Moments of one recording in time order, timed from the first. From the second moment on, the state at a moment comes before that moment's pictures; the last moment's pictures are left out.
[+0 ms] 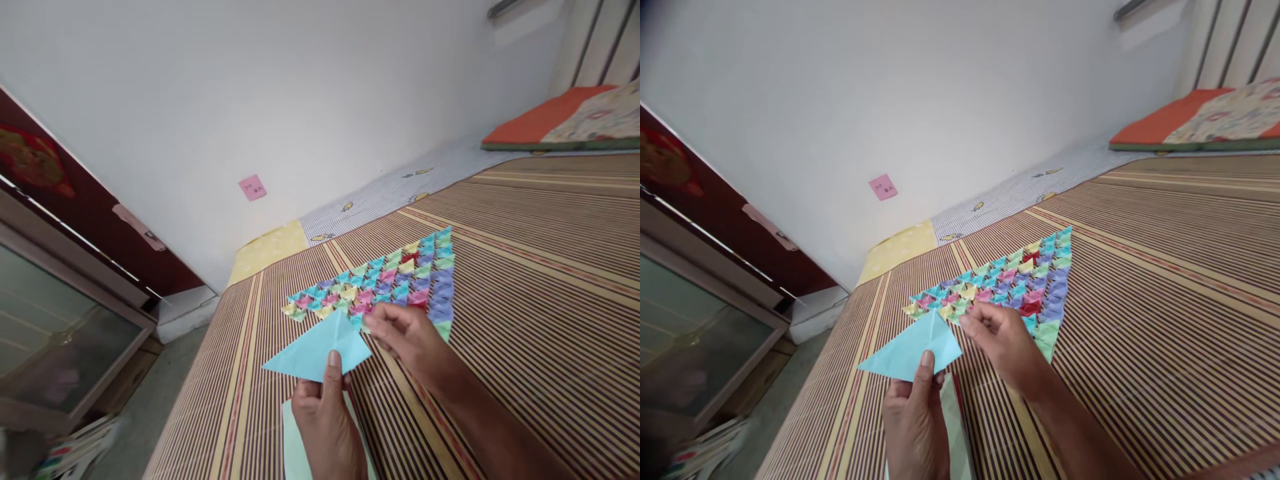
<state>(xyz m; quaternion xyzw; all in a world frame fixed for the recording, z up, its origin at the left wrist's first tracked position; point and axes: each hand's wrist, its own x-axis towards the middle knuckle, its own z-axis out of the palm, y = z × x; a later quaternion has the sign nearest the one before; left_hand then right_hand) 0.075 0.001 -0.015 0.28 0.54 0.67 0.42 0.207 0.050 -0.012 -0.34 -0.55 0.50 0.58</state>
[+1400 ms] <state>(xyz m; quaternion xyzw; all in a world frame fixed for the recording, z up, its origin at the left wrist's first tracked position) 0.046 0.007 -0.019 0.39 0.49 0.65 0.44 0.227 0.053 -0.004 -0.38 -0.54 0.49 0.57</state>
